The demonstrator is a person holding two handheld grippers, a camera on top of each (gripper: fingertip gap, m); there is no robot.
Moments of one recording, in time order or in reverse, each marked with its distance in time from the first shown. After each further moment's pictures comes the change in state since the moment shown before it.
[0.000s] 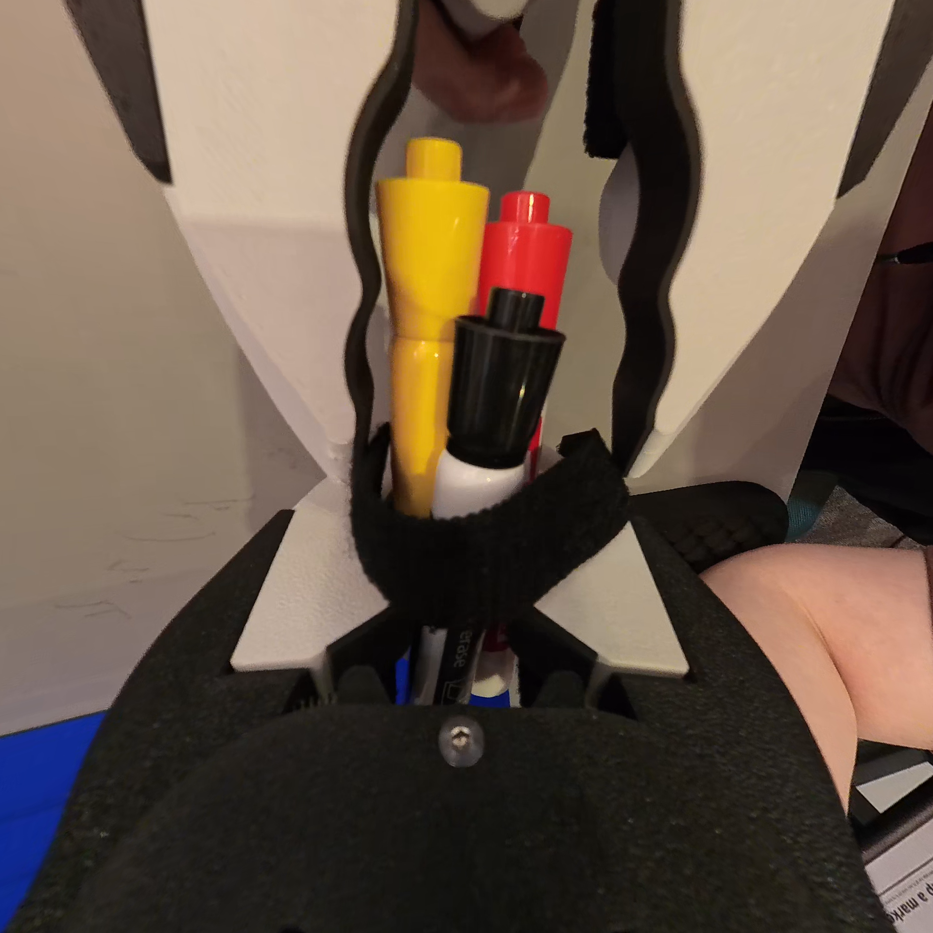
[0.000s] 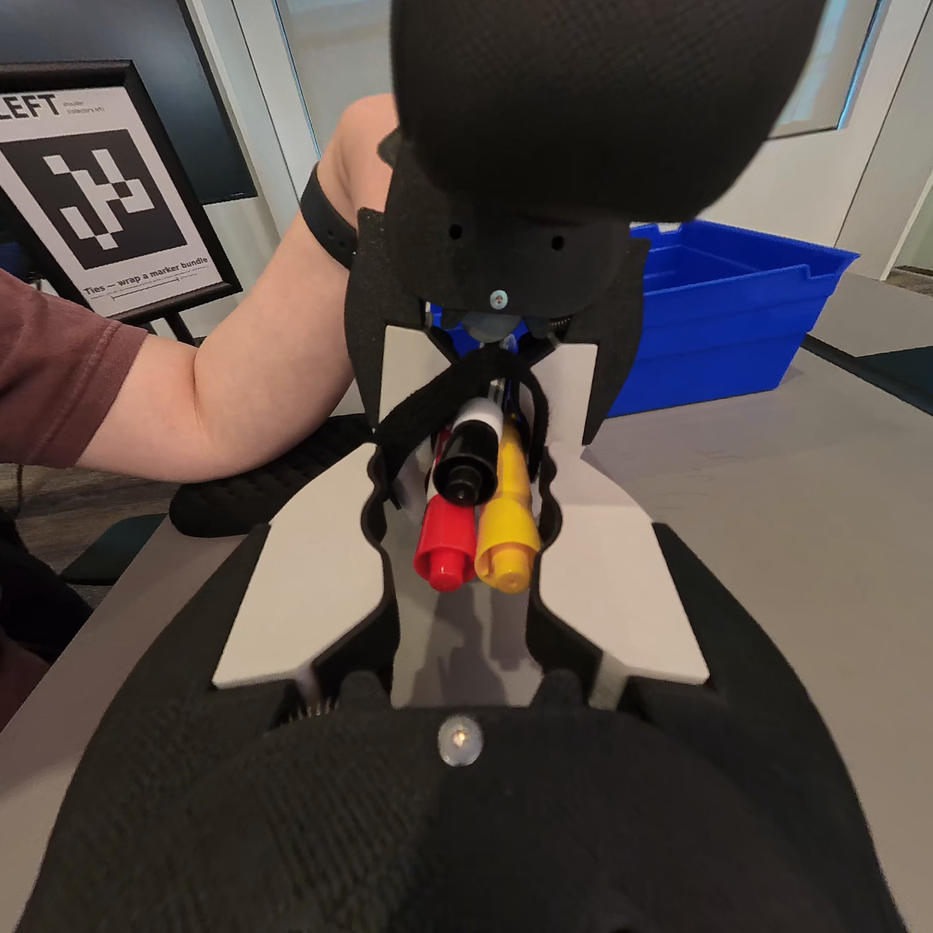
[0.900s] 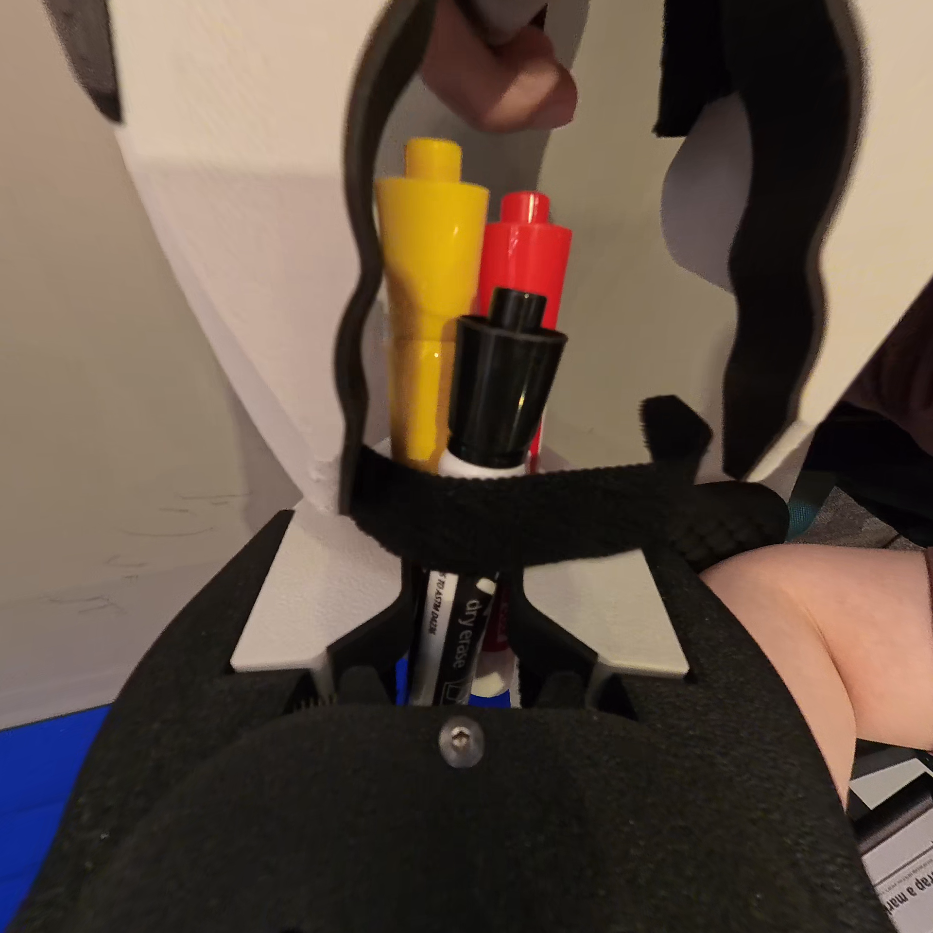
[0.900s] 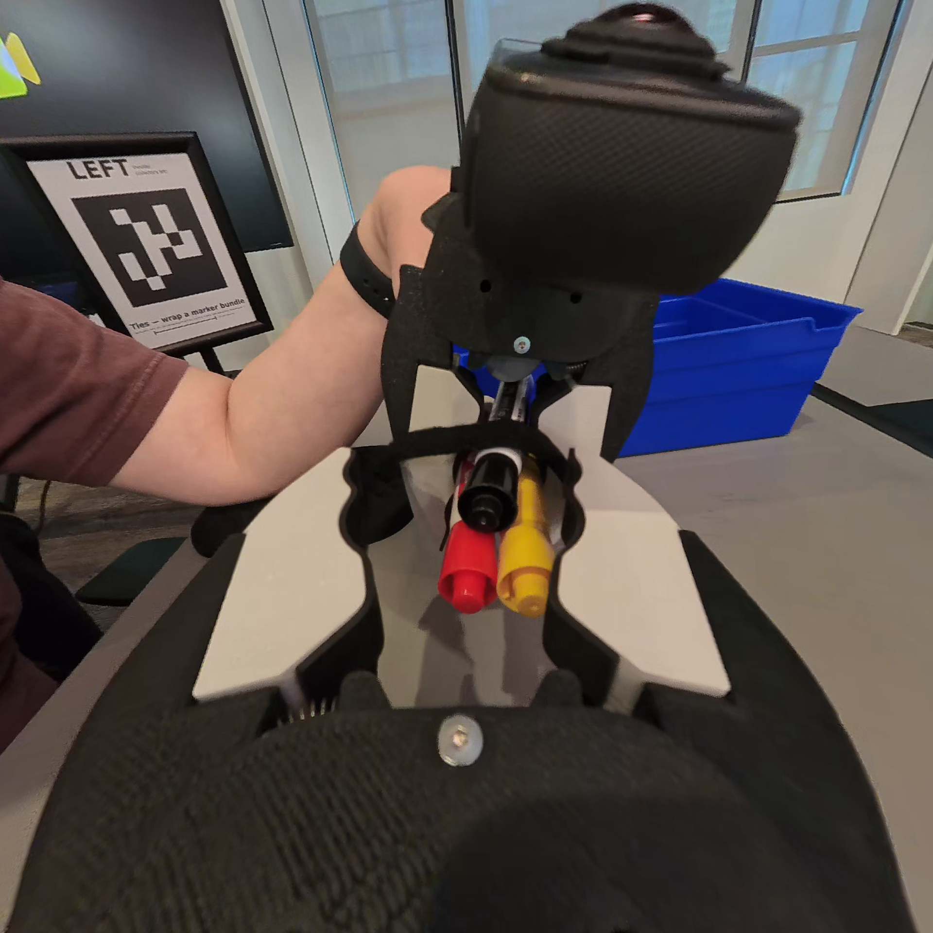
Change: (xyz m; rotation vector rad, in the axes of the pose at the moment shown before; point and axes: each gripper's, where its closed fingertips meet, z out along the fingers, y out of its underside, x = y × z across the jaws) left arm -0.002 0.002 0.001 -0.010 0.000 -0.012; right arm -0.008 -0.013 -0.002 0.095 -0.048 -0.009
